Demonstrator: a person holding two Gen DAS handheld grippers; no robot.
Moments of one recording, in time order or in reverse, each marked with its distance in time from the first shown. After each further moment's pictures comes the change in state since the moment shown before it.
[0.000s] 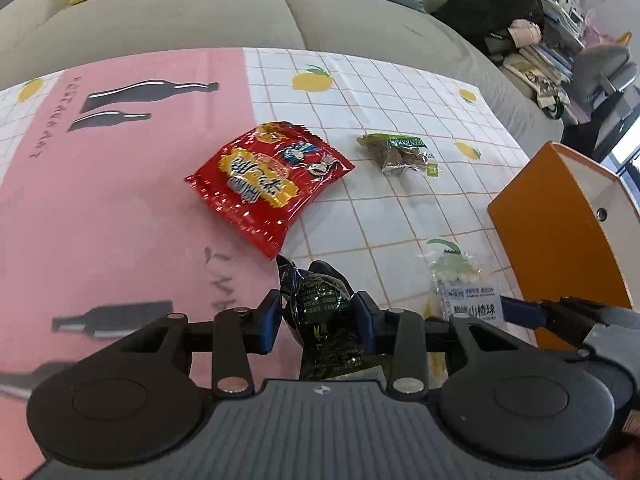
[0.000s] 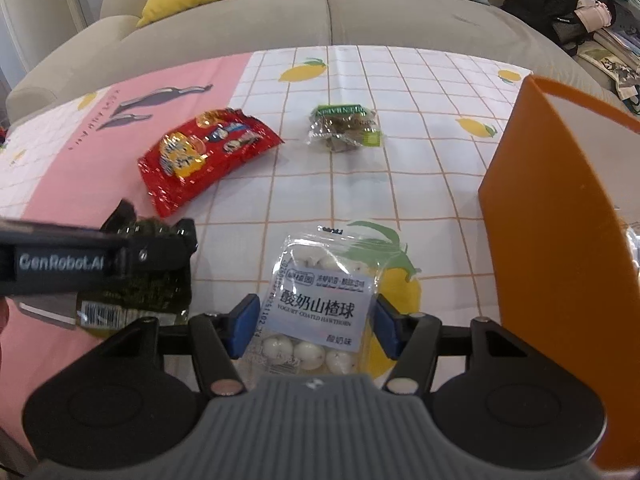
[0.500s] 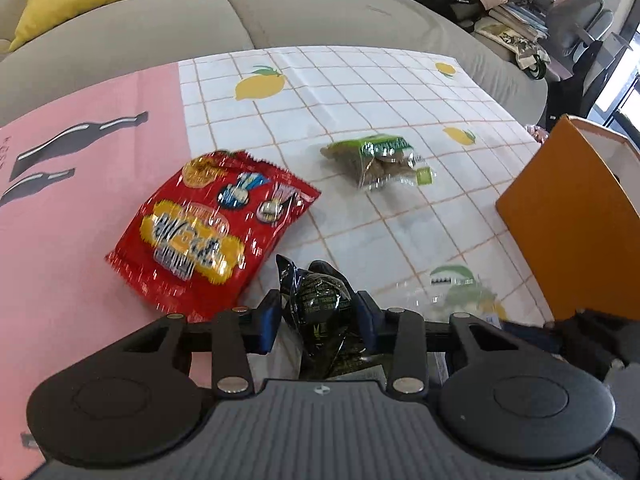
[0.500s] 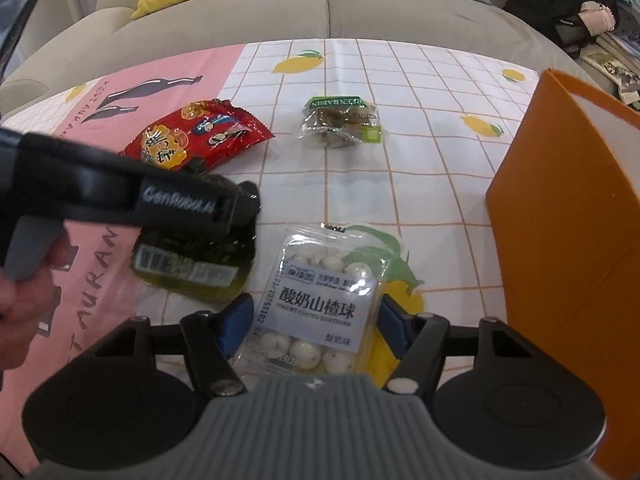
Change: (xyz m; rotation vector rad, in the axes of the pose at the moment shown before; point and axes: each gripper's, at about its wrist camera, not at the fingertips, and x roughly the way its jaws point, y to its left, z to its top) left arm 0.064 -0.023 0.032 0.175 0.024 -0.011; right arm 0.030 -0.002 0.001 -0.039 0.015 -0.034
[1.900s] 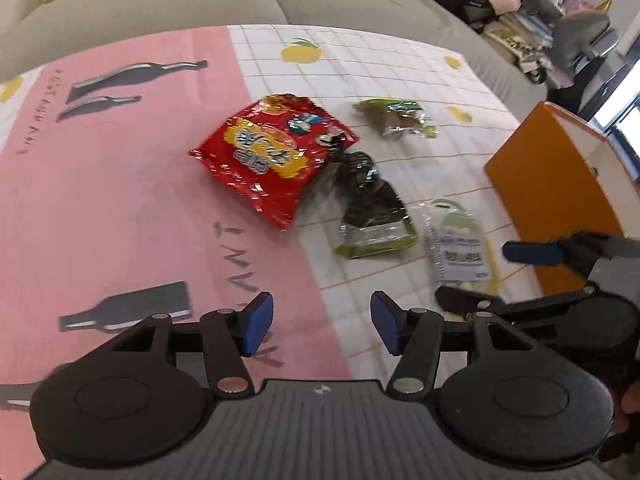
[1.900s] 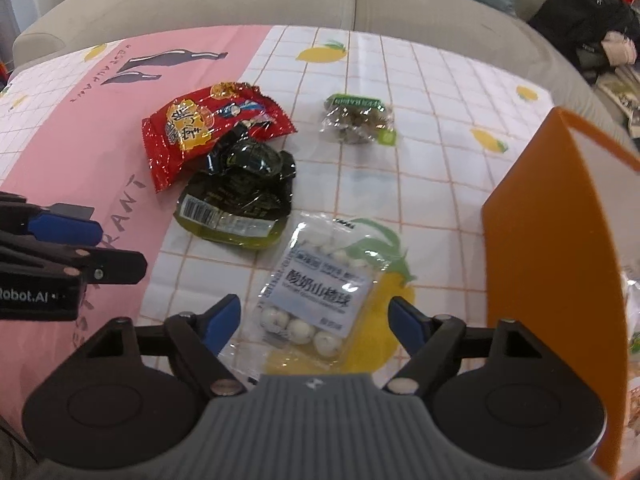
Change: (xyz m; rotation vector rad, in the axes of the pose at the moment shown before) left arm -0.053 0.032 -0.045 -0.097 0.049 -0.055; right arm -0.020 0.007 0.005 -0.110 0.064 -0.017
